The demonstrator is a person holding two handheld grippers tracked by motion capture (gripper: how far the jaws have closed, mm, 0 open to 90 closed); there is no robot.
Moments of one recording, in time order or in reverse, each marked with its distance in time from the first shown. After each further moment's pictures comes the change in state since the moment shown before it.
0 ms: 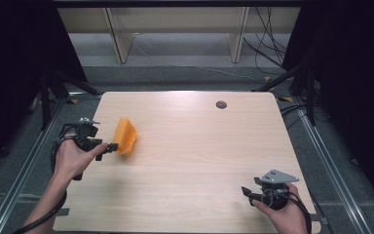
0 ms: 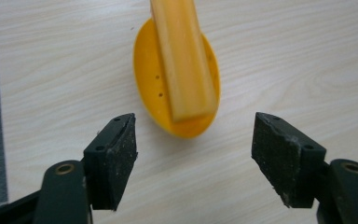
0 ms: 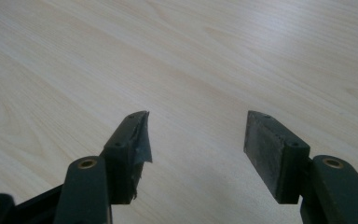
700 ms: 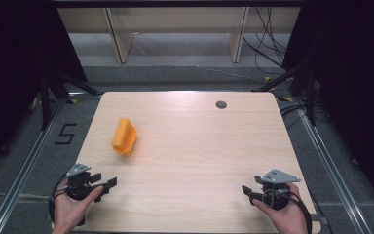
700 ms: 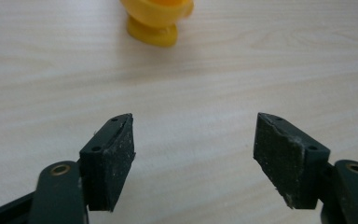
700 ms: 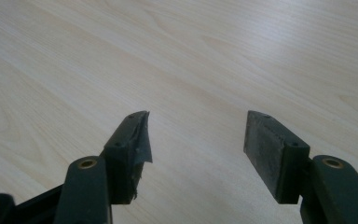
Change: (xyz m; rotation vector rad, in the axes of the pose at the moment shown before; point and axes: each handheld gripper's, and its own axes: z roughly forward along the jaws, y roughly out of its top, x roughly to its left) left arm -0.017 -0.121 0.013 -0.209 -0.106 -0.117; right arm 0.001 0.001 -0.001 -0.032 0.009 0.010
